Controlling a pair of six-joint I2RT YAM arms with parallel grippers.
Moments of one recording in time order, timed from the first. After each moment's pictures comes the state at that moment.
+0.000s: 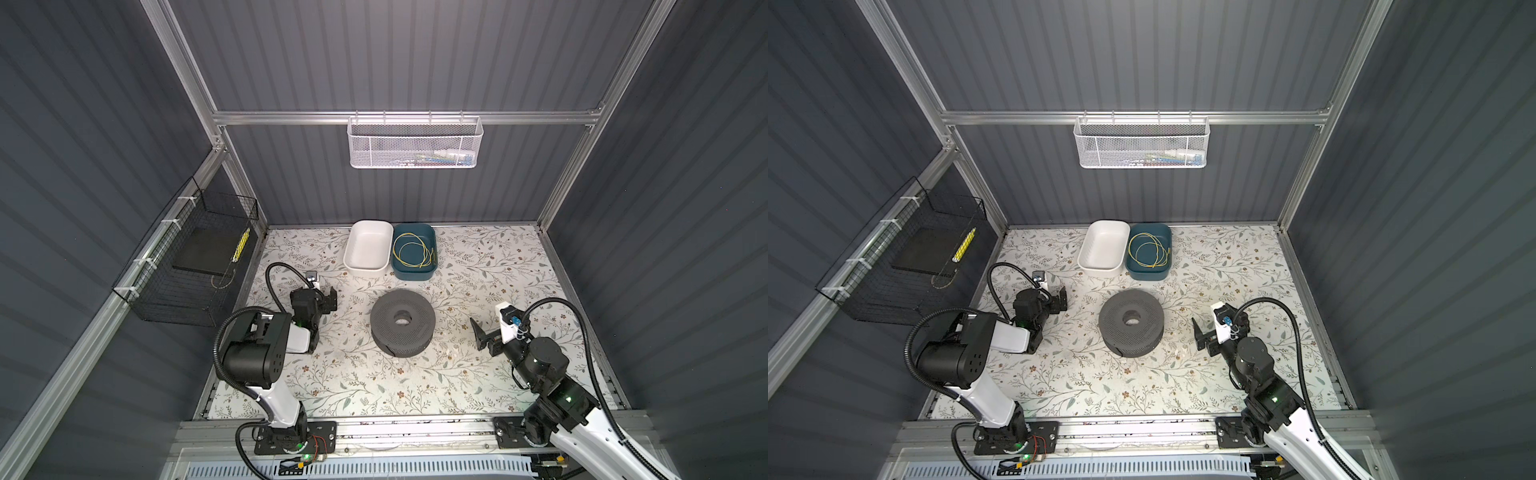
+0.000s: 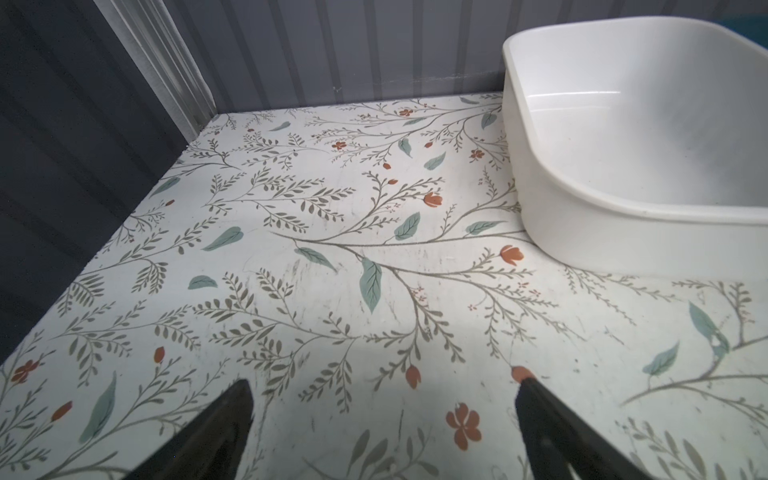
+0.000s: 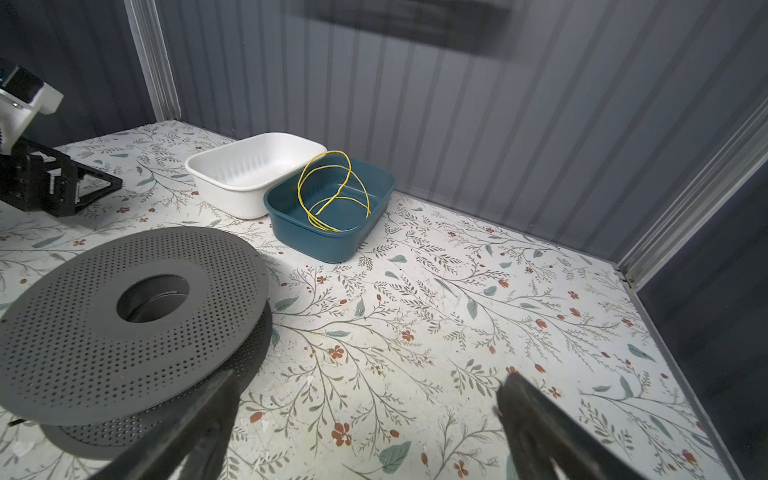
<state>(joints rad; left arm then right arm) -0.11 1.71 0.46 0.86 -0.14 0.05 0.59 0.37 0.21 0.01 0.27 -0.14</state>
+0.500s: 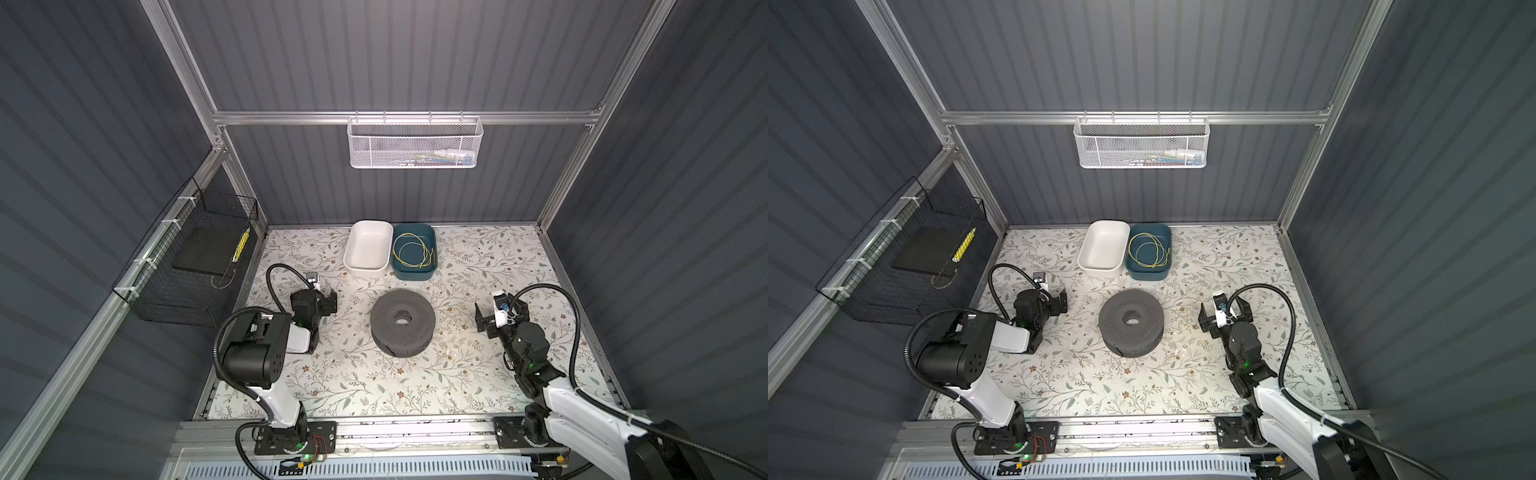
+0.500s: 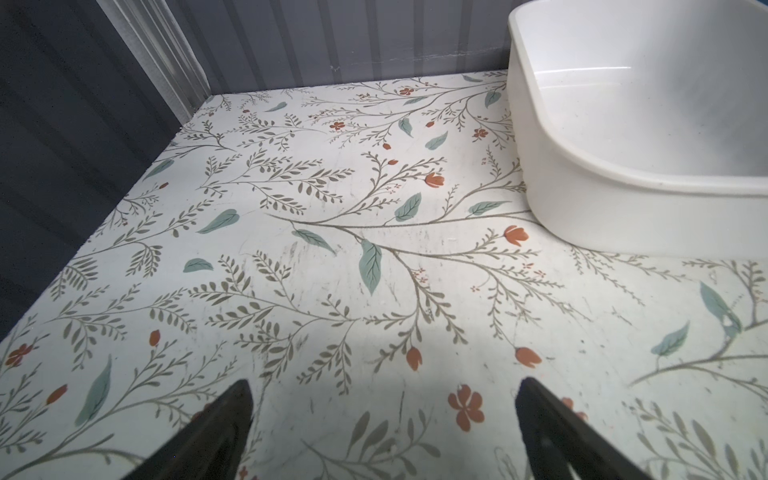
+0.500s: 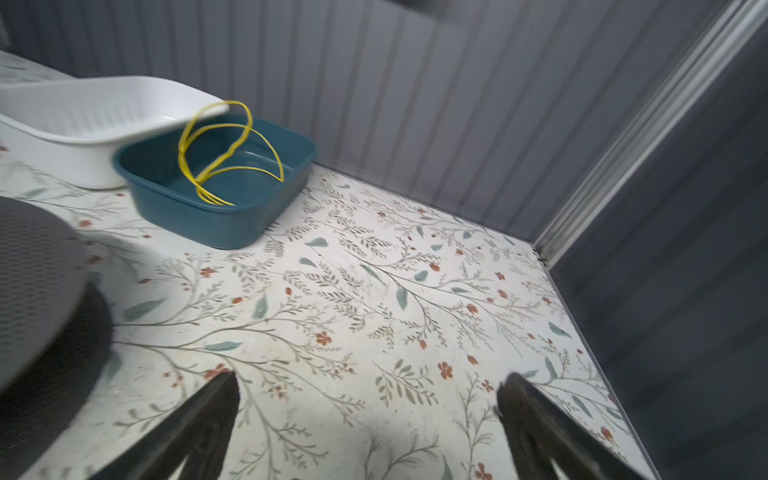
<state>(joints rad) -0.11 1.71 0.46 0.84 -0.14 0.05 0.31 0.99 0.11 0.73 0.22 -0.26</state>
